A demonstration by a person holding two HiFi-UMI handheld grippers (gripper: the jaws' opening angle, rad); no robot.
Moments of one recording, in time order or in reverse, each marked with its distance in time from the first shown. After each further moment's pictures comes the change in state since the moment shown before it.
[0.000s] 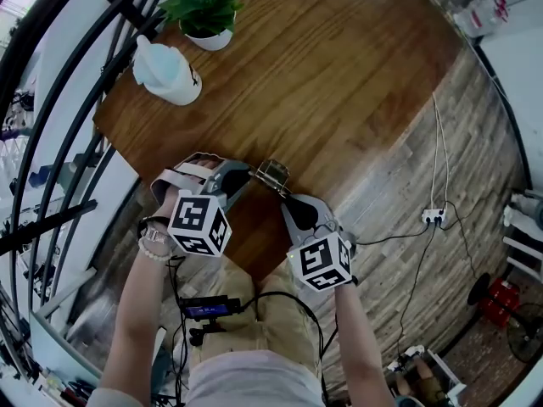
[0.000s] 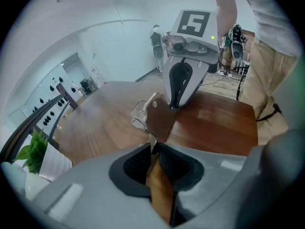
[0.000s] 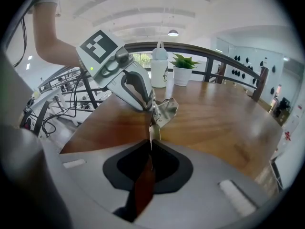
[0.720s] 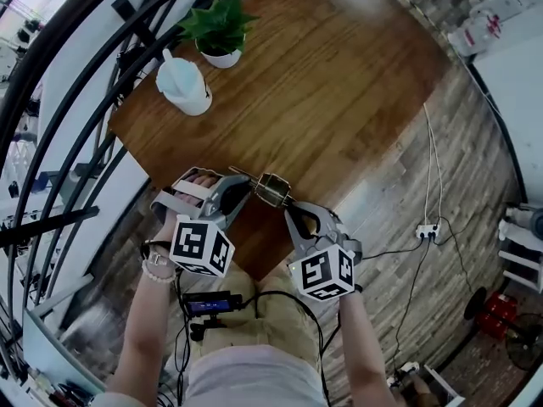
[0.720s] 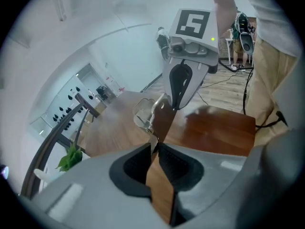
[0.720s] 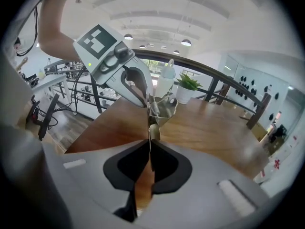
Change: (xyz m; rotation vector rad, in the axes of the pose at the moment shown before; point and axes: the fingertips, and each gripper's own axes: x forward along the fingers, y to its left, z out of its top) left arm -0.059 0.012 0.032 0.014 -0.003 0.210; right arm -0.044 0.000 0.038 -0.188 -0.037 -0.058
